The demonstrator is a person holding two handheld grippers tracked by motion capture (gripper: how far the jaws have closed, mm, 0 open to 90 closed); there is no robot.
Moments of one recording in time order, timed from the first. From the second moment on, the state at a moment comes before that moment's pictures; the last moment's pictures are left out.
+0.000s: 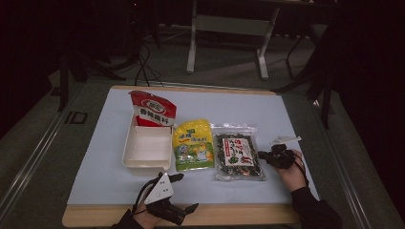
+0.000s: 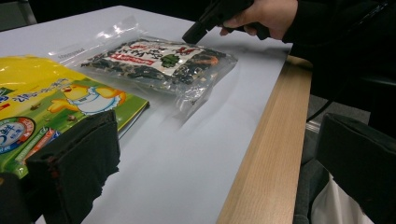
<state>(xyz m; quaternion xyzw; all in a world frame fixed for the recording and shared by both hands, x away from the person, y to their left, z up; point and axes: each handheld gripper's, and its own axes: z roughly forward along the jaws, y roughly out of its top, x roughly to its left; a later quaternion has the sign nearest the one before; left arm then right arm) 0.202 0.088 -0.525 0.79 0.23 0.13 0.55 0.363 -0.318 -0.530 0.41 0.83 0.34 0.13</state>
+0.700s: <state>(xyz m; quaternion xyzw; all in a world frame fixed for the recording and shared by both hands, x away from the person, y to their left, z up) 0.202 0.087 -0.526 0.79 0.23 0.13 0.55 0.427 -0.311 -0.499 0.40 0.83 0.35 0.16</state>
